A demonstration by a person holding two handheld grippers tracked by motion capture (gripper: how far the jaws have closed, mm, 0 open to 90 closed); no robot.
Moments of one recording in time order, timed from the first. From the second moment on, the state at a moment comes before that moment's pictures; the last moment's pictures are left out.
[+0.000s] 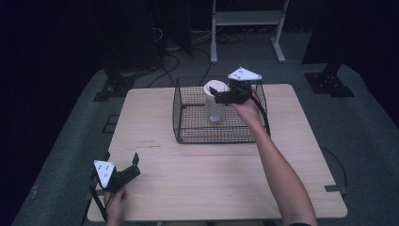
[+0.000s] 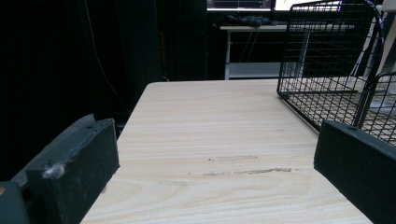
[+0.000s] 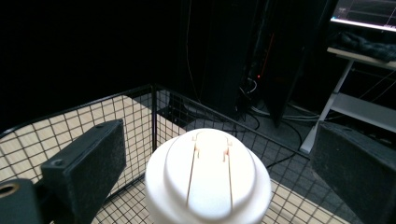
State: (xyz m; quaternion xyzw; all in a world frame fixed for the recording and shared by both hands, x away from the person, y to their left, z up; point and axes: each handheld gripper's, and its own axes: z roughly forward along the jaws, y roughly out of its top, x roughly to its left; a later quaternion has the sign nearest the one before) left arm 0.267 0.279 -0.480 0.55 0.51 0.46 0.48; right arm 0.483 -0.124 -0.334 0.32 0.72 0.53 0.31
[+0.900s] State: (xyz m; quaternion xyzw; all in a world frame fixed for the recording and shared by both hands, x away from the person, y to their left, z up) left arm 0.267 0.278 -0.480 0.55 0.51 0.46 0.48; right arm 0.436 -0.166 -0.317 0.32 0.71 0.54 0.31
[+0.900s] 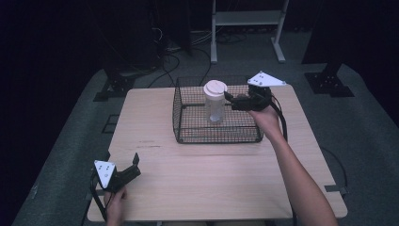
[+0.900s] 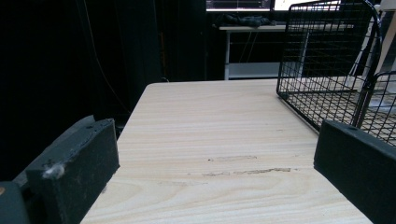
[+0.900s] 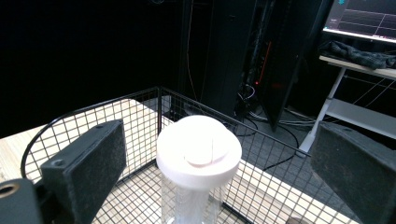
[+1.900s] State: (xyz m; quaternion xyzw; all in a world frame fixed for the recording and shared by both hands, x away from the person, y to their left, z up) left arm 0.267 0.278 -0.480 0.55 0.50 0.46 0.48; right arm 0.398 -0.200 -0.339 0.32 0.72 0.53 0.32
